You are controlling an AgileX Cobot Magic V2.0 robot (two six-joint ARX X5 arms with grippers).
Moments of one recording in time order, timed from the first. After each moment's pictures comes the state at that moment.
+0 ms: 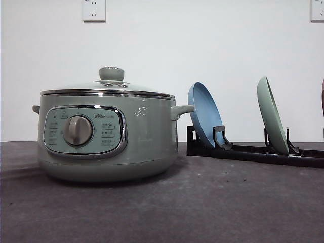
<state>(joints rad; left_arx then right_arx) -0.32 0.87 1.23 -0.72 0.42 -0.09 0.06 0.67 1.19 -0.86 -0.57 0.05</state>
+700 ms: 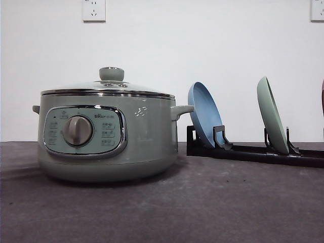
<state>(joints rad) -0.32 0.87 1.23 -0.75 0.42 -0.09 0.06 0.69 1.19 -0.86 -0.62 0.09</state>
